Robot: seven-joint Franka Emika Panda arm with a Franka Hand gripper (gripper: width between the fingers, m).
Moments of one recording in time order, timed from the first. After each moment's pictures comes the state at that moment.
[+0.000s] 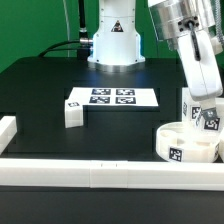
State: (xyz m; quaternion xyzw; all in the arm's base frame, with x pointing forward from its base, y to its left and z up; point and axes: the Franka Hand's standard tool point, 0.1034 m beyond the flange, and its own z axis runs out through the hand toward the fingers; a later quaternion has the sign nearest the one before) arm 0.610 0.100 0.078 -0.63 0.75 0.06 0.16
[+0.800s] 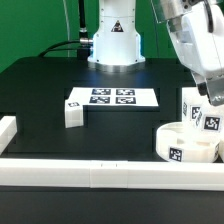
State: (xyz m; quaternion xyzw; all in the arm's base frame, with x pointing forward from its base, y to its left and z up) arm 0.618 0.098 0.100 -0.68 0.71 0.04 0.18
